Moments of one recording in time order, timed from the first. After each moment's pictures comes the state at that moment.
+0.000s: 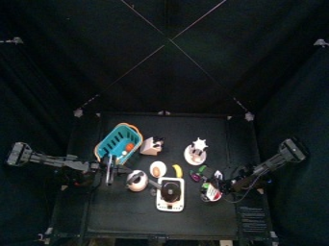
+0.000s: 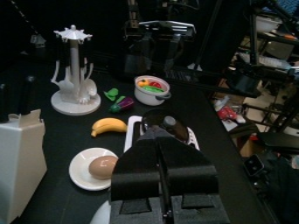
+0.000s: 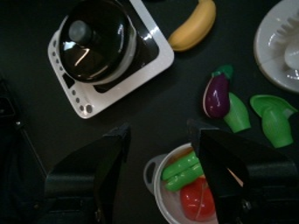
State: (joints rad) left arm -0.09 -0.80 1.28 -0.19 -0.41 0.00; right arm 0.50 -0.59 0.92 -0.58 0.77 1.45
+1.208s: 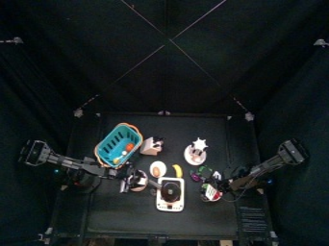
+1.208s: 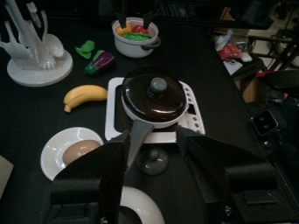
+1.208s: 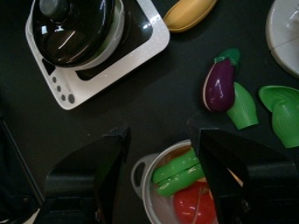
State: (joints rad) left arm -0.16 -0.42 1.04 -0.10 -0.26 0.00; right arm 0.45 -0.54 1.00 -0.58 0.62 1.45
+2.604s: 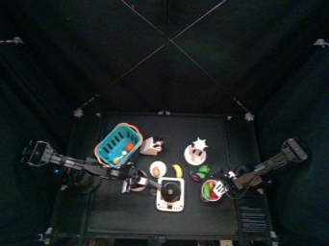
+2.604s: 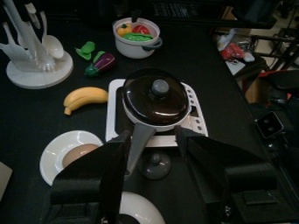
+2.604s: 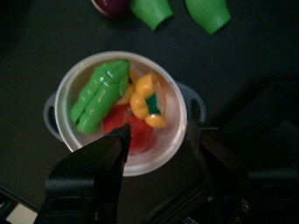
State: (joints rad) left arm -0.14 -0.39 1.03 -0.10 -0.28 0.00; right arm 0.51 -0.65 1.06 -0.21 0.99 1.44
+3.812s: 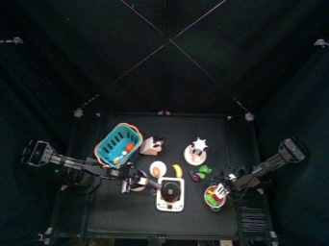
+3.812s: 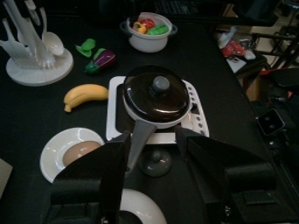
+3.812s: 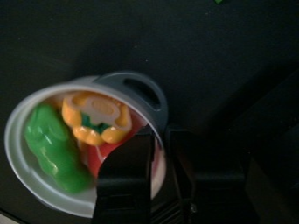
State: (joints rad) left arm -0.14 -0.39 1.04 -0.10 -0.28 0.00; right arm 0.52 -0.58 1.16 -0.18 0.85 1.45
